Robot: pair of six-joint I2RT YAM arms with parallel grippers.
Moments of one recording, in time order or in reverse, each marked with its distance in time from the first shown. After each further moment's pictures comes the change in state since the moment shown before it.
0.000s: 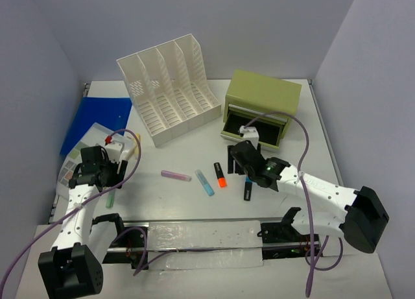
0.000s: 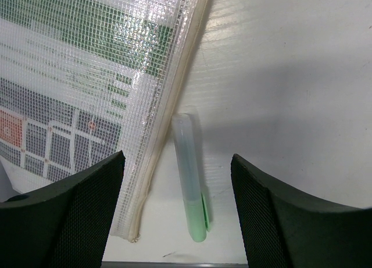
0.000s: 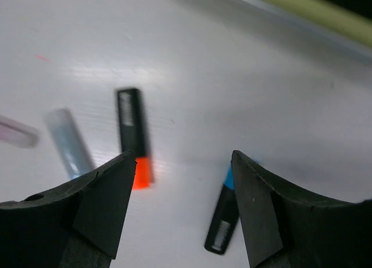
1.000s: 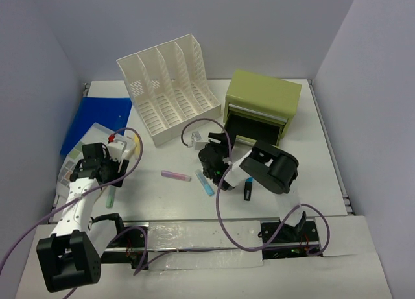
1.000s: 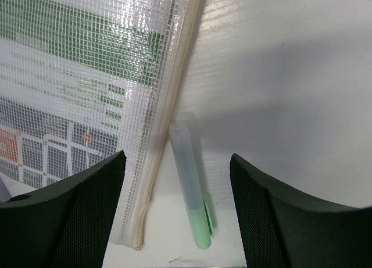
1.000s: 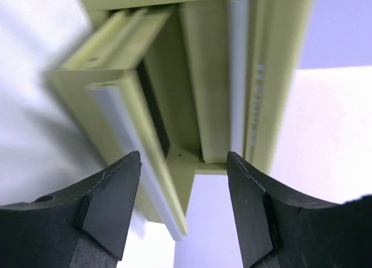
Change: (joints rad) left arm 0.000 0.095 0.019 0.028 0.019 0.045; right arm 0.105 0.905 0.094 1.436 0.761 -1.813
